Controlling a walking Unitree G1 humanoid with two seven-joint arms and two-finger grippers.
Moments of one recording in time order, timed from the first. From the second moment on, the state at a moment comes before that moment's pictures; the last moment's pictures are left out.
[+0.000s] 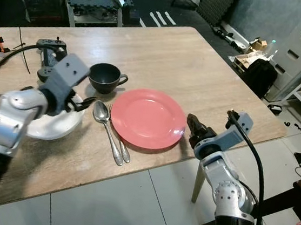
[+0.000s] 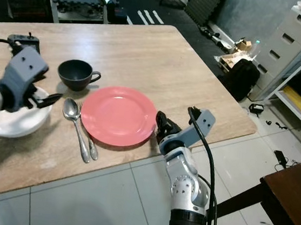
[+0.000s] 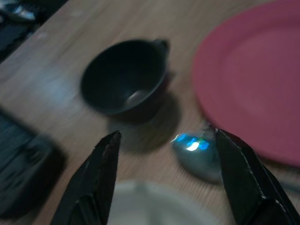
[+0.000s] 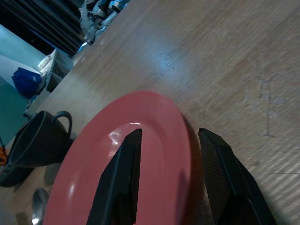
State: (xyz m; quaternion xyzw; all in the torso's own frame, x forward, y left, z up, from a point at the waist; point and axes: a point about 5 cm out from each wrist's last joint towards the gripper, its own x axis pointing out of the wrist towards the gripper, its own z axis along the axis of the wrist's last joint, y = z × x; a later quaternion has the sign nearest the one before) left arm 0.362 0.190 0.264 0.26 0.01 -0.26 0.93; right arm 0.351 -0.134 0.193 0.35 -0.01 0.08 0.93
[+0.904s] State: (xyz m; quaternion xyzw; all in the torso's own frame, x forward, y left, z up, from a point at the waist) left arm 0.376 0.177 0.213 0.20 0.12 -0.34 0.91; right arm 0.355 -0.132 0.202 0.35 -0.03 0.09 0.93
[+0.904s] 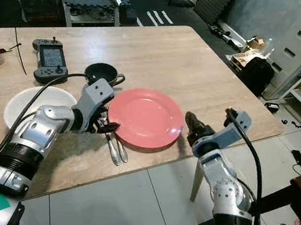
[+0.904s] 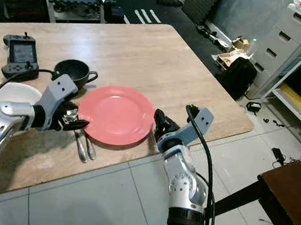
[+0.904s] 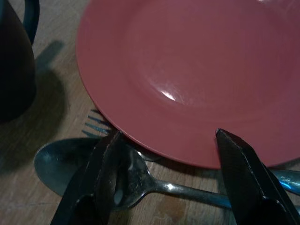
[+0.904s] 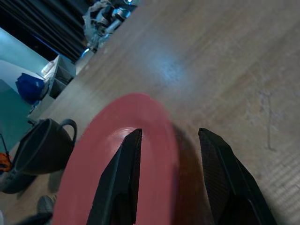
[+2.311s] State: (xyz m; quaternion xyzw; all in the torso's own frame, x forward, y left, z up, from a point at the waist) left arm 0.376 0.147 0.246 0.22 0.03 -0.41 0.88; right arm 0.359 -0.143 0.186 0.33 0.02 0.07 0.94
